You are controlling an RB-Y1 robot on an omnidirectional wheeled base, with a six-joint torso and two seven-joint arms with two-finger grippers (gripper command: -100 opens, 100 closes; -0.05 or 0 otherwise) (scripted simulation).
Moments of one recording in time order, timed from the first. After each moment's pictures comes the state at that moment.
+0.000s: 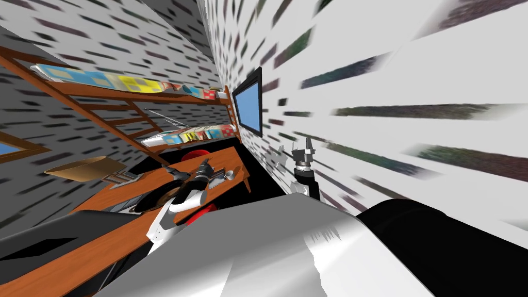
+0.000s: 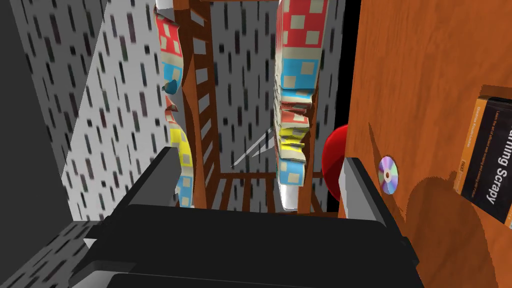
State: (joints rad) left arm 0.25 0.30 0.20 -1.96 0.13 0.27 0.18; right arm 0.50 0.02 0.05 -2.35 -0.04 -0.52 -0.15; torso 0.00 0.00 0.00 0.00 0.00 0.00
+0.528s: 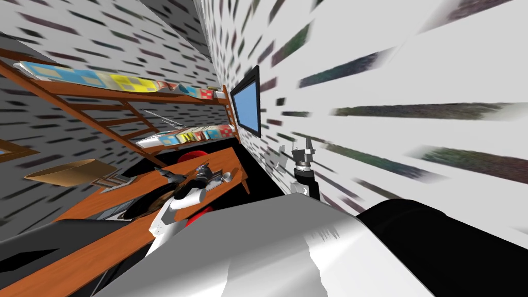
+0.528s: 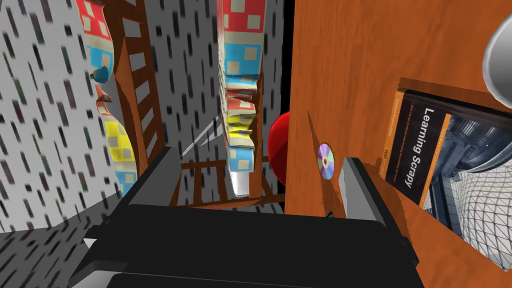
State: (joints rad) left arm 0.20 0.33 0.22 -1.85 0.17 0.42 0.22; right arm 0.50 0.02 0.05 -2.35 -0.04 -0.52 -0.15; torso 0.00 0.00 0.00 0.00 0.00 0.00
